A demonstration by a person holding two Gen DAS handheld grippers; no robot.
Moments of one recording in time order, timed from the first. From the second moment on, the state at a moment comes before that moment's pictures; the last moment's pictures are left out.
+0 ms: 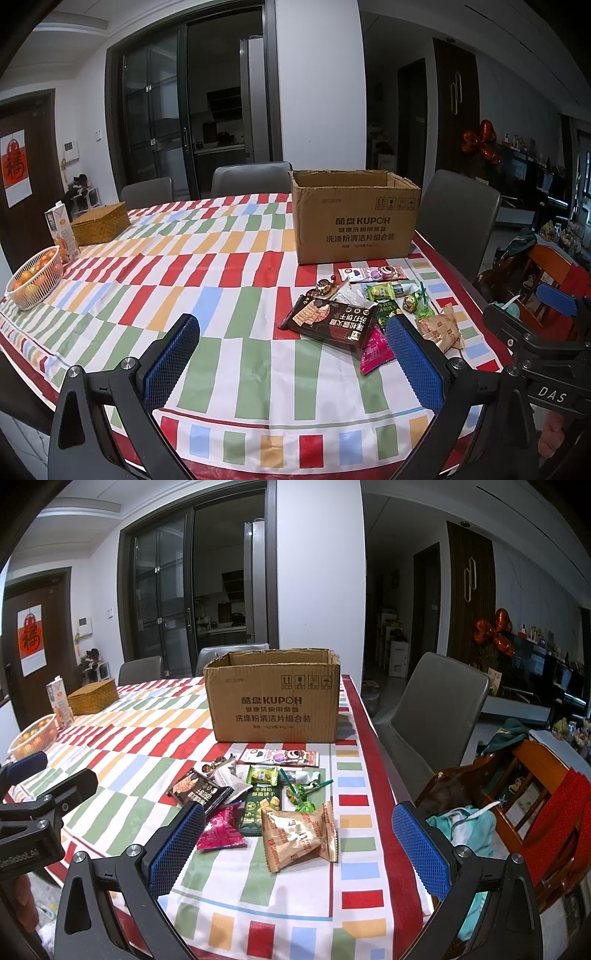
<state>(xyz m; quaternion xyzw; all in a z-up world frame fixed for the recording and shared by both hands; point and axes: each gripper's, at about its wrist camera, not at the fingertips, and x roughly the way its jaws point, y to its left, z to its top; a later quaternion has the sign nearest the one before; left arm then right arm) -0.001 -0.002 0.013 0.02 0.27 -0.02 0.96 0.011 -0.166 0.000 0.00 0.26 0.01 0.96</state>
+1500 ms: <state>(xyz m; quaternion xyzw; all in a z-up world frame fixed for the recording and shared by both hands) 0.011 -0.011 -0.006 0.02 0.30 -0.06 0.95 0.019 -0.170 -0.015 0.01 0.29 0.01 0.96</state>
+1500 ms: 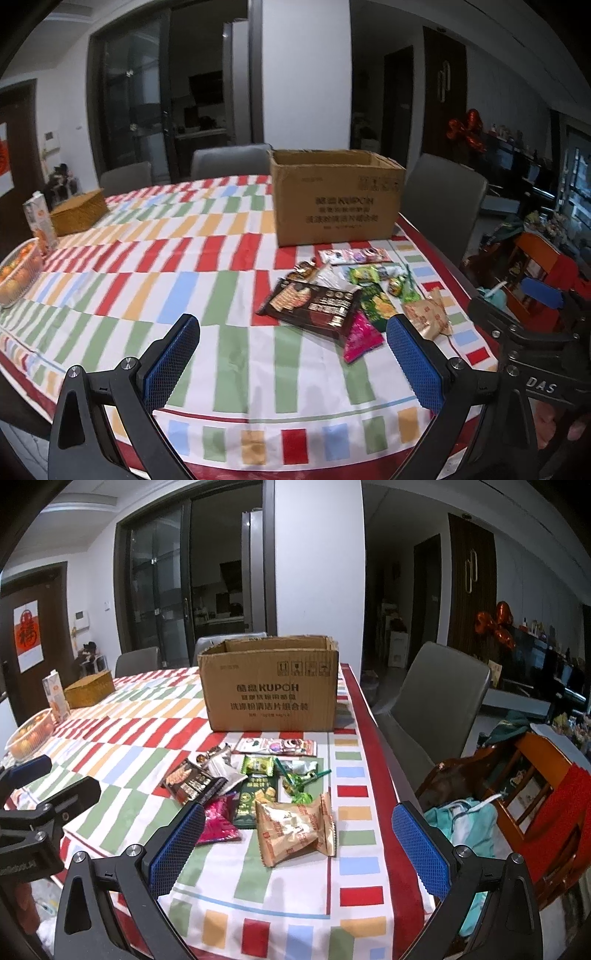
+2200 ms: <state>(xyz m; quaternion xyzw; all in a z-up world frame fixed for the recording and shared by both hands) 0.080 -0.045 -0.072 -0.02 0.43 -0.15 0.89 0.067 -0.187 -0.060 0.01 0.35 0.03 0.94</state>
